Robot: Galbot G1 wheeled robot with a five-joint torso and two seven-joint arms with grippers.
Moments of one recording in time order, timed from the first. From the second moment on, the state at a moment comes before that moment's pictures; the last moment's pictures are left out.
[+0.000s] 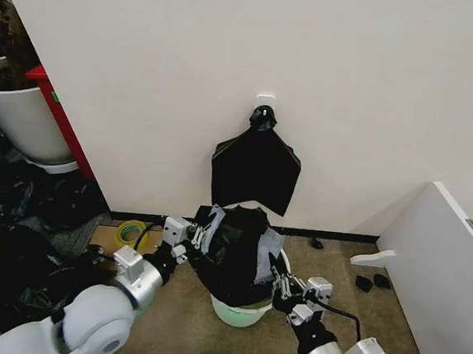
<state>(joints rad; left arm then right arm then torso) 1.12 -0.75 0.05 -2.13 -0.73 0.01 -0.29 -1.71 1.24 0.25 2.27 0.53 0.01 0.08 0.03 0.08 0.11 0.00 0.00</state>
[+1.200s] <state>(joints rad) 1.36 -0.85 0.00 -2.12 -0.75 0.06 -0.37 -1.75 1.22 0.36 2.19 0.41 -0.24 0.31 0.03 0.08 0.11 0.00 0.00</state>
